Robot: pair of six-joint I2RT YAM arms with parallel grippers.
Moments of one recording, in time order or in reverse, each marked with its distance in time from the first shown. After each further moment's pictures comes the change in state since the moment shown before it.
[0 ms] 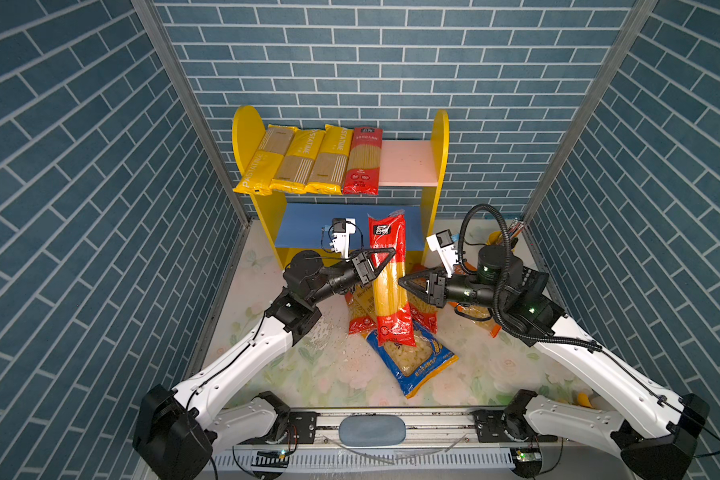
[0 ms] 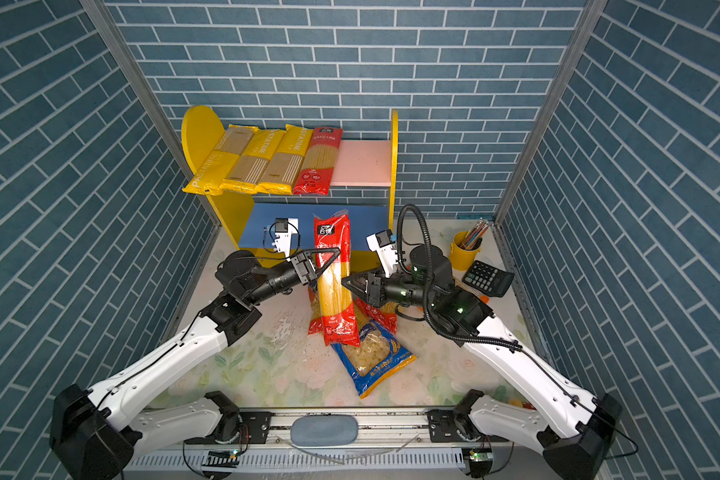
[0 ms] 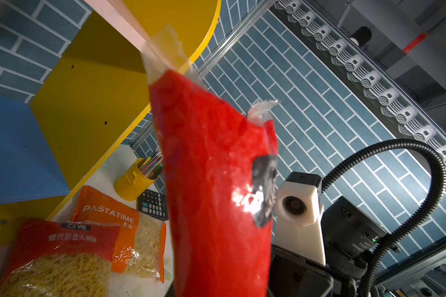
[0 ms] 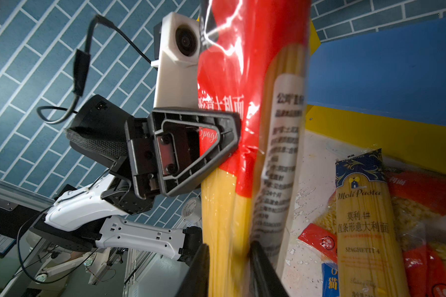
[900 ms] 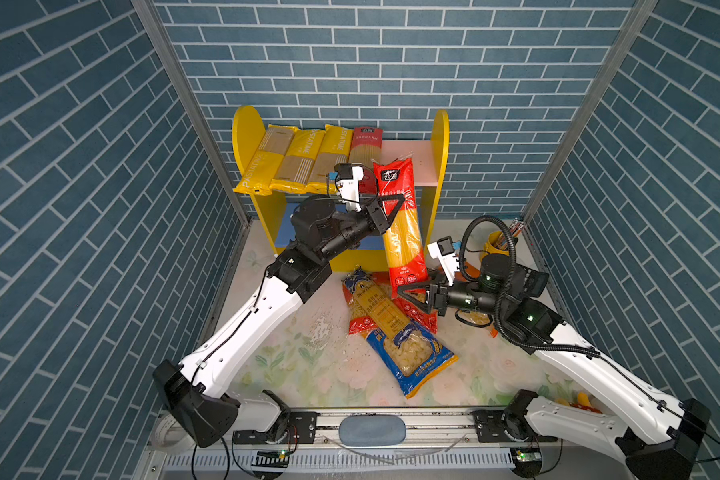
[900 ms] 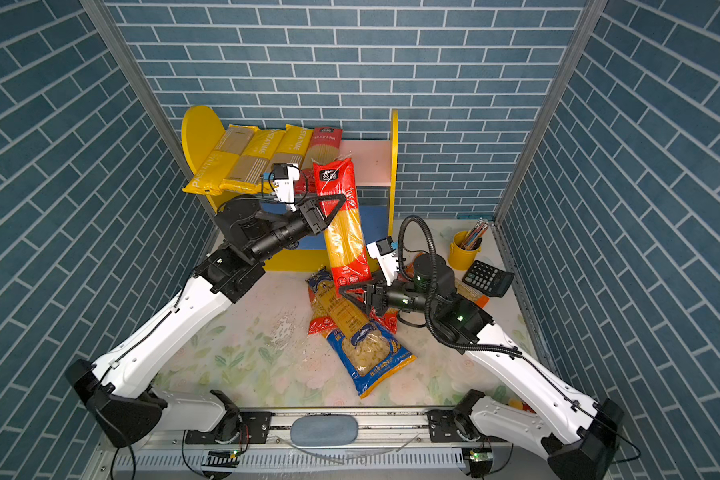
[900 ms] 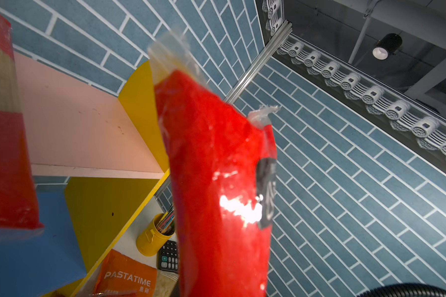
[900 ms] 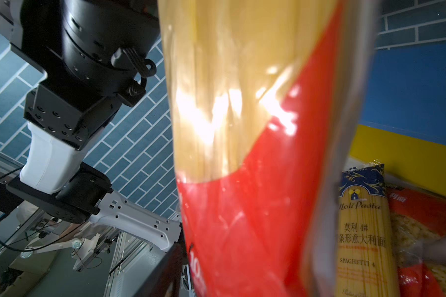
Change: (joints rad) left arm -0.015 0.254 0.608 -0.367 -0.192 0.148; right arm -0.006 -0.023 -0.087 0.108 -0.024 -0.069
